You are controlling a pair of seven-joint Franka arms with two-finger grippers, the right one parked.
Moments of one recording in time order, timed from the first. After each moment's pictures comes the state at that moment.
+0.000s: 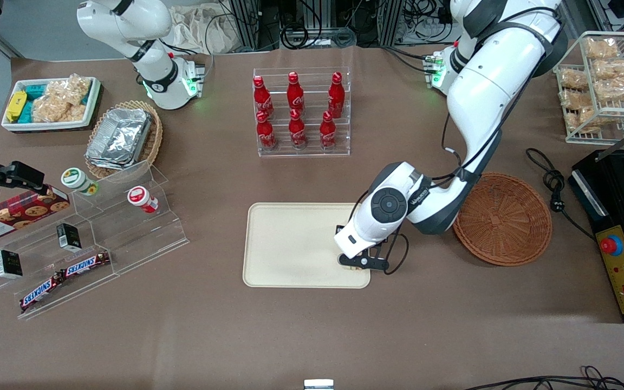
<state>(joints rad) -0.20 0.83 -0.49 -1.43 0.29 2.22 -0.58</state>
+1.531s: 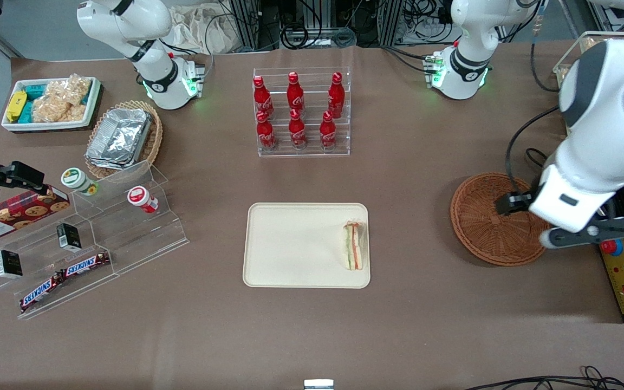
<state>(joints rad) 0.12 0.32 -0.41 -1.27 0.27 1.55 -0.38</state>
